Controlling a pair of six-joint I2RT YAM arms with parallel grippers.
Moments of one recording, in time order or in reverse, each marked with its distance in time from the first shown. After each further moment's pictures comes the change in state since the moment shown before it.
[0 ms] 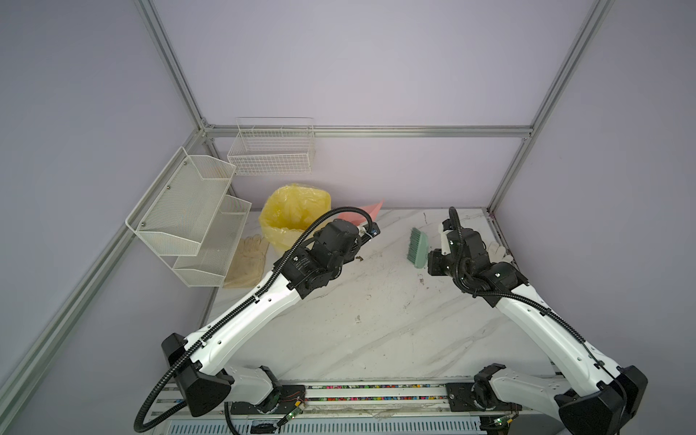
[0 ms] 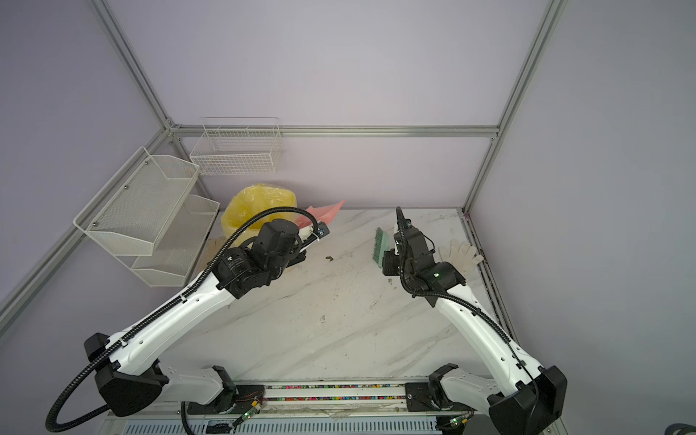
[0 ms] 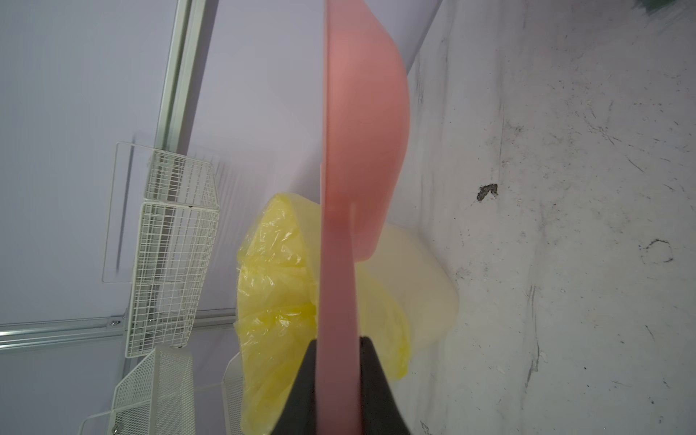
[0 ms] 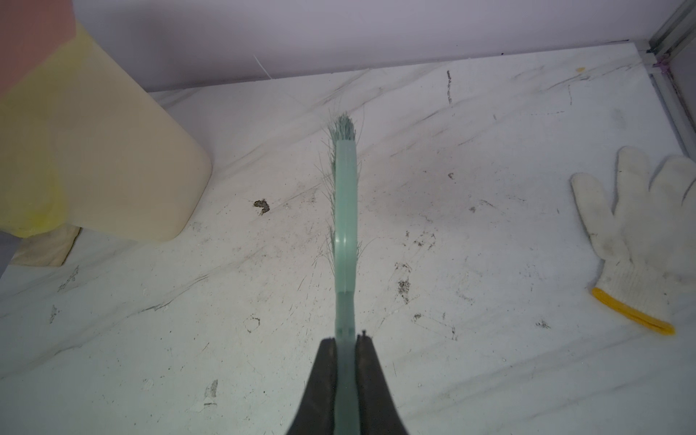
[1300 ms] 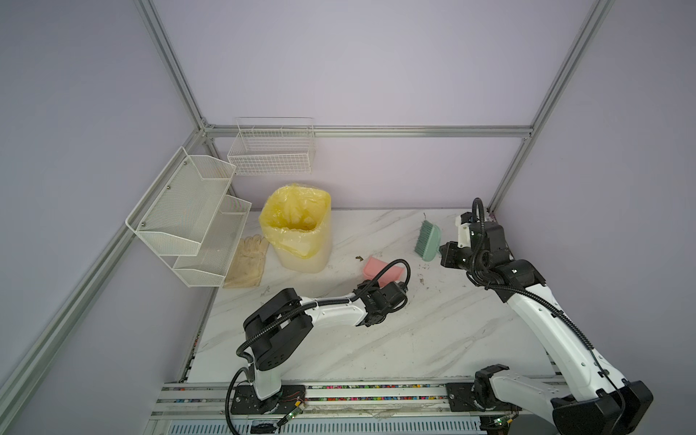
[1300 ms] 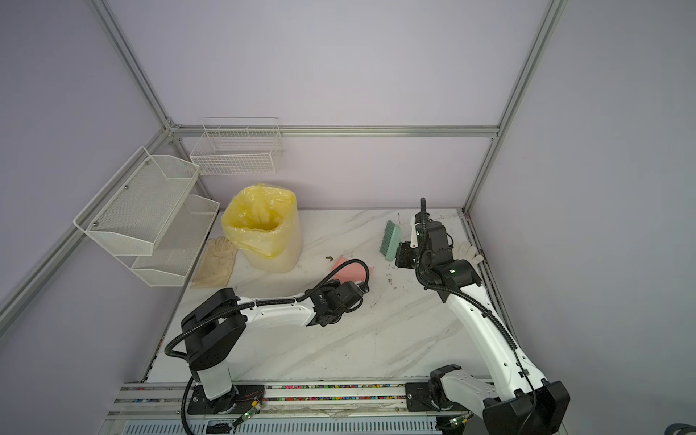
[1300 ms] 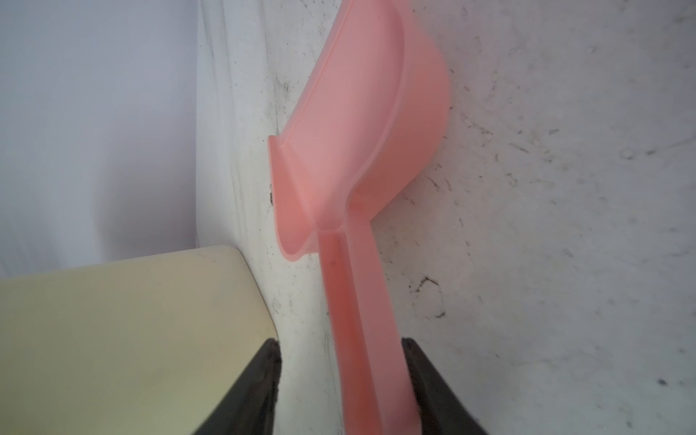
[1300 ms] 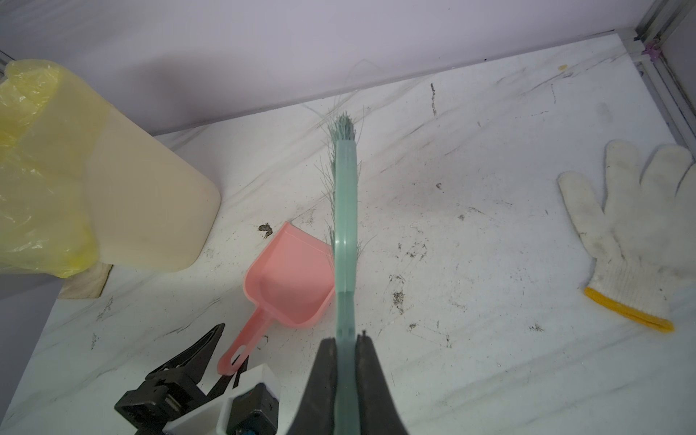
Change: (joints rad) left arm -0.220 0.442 -0.349 0.381 -0.084 -0.265; right arm -0.154 -0.026 0.024 -0.006 -0.163 0.000
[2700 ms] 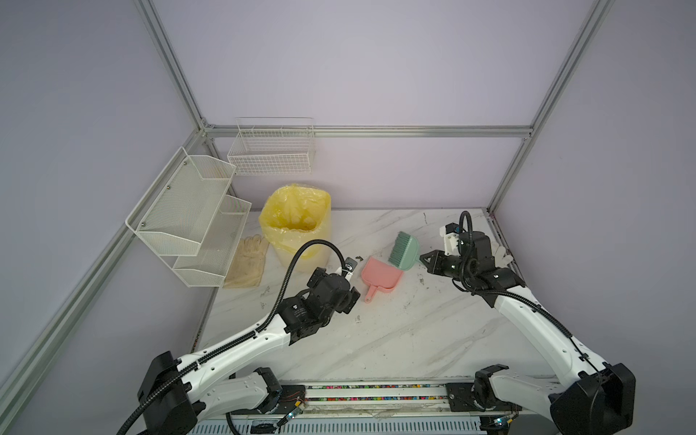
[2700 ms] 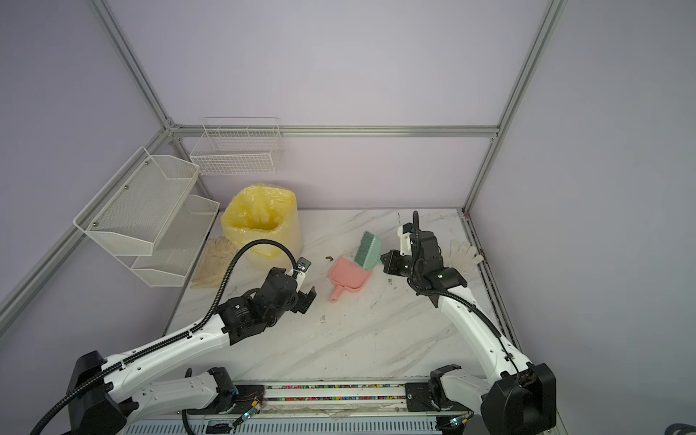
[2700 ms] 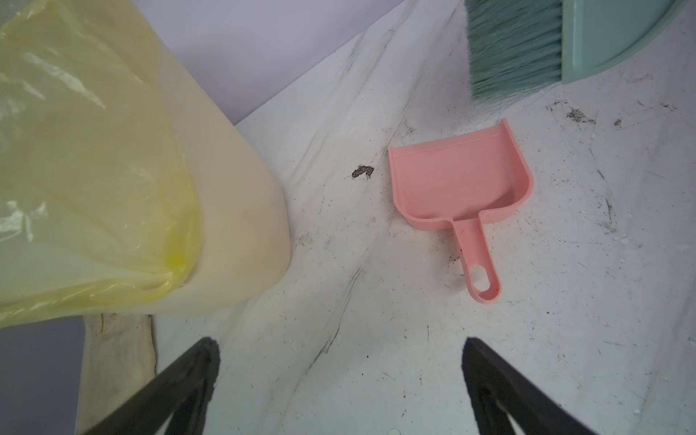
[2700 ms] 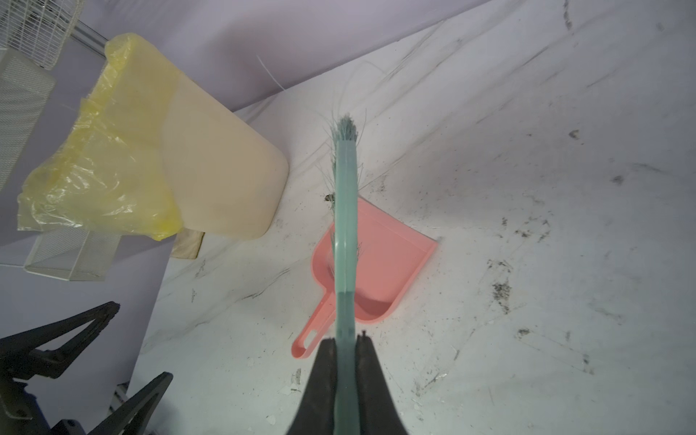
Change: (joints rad) left arm 0.161 -0.743 -0.308 -0.074 0.189 -0.442; right arm -0.005 0.036 -0.233 0.300 -0.310 0.157
